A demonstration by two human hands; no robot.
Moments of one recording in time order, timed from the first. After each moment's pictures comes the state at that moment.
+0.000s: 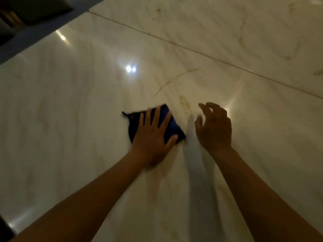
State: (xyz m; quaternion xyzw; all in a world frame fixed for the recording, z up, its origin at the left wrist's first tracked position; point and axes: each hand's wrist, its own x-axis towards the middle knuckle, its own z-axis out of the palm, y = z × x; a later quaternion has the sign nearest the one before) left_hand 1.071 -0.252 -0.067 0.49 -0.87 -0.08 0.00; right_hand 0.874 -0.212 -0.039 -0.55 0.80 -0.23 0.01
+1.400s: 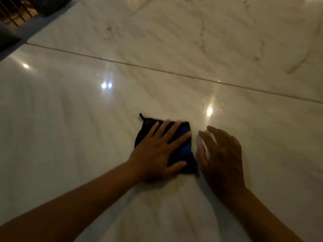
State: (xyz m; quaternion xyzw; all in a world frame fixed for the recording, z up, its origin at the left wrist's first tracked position) left_hand 0.956 -0.345 -0.070 0.20 -0.98 -0.04 -0.02; right_hand 0.789 -0.209 -0.068 -0.53 0.83 -0.20 -0.03
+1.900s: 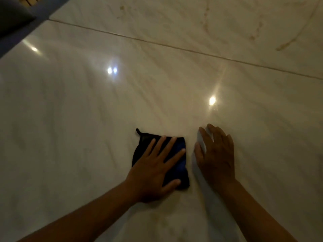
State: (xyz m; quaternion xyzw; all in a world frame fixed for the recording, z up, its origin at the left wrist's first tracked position) left_hand 1.057 -0.166 -0.057 0.24 -0.97 -0.08 -0.04; right_hand 0.854 -0.091 -0.068 -0.51 0.85 -0.15 0.02
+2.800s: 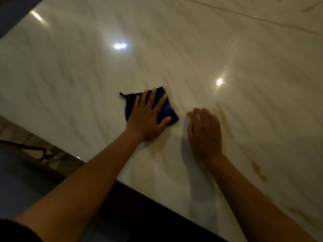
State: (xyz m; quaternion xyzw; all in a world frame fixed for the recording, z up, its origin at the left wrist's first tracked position) left_hand 1.188 -0.150 -0.069 0.43 -0.90 -0.06 -0.05; right_hand 1.013 -0.016 -0.062 -0.57 0.80 -0.17 0.06
